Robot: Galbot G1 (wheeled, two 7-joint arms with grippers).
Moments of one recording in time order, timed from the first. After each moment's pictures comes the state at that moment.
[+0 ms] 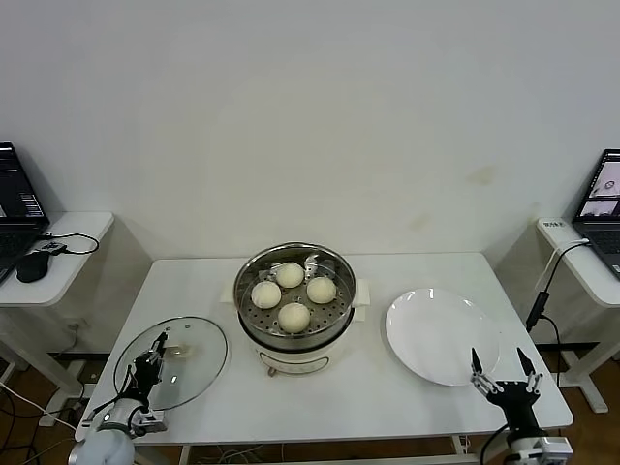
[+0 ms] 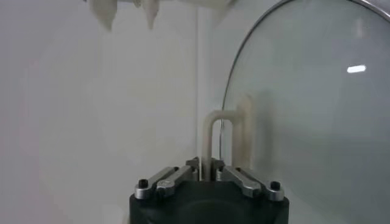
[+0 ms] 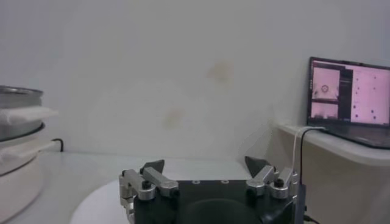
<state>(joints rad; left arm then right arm) 1.27 -1.18 -0.64 -1.40 1.17 -0.17 -0.20 -1.60 1.46 0.89 1.90 0.17 0.13 -0.20</state>
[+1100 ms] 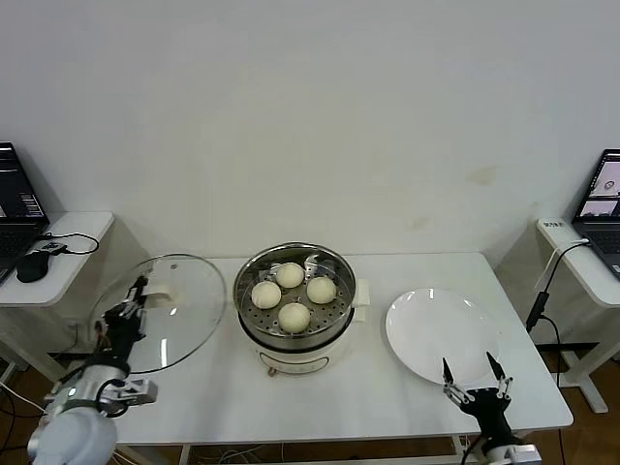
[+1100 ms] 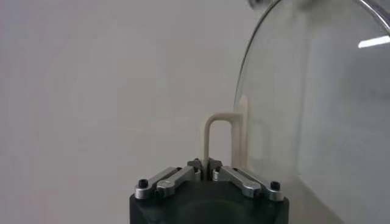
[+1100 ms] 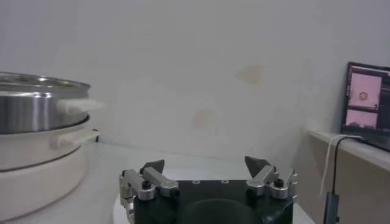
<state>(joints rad) 1.41 -1.01 -0.61 -2.05 0.96 0.18 0.02 -1.64 1.49 0.80 1.92 0.03 0.17 -0.20</state>
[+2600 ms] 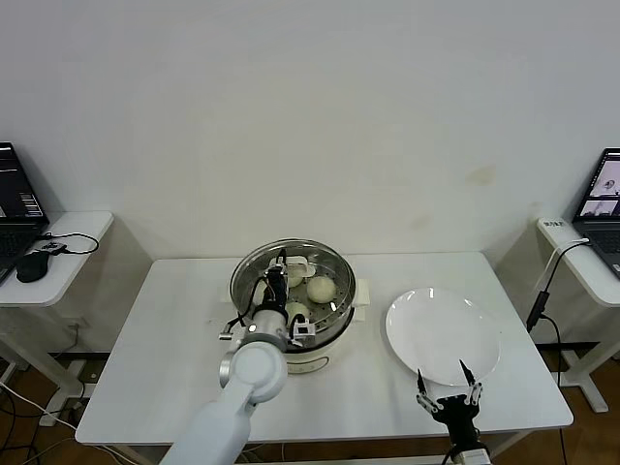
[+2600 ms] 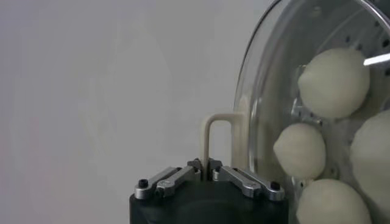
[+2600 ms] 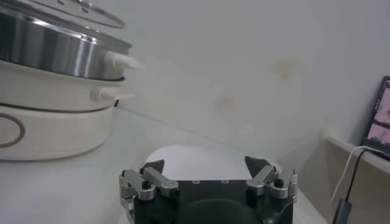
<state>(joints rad) 0.88 -1.36 0.00 -1.77 1.38 0.49 0.29 -1.63 1.56 0.71 1.87 -0.25 0.20 -0.10</state>
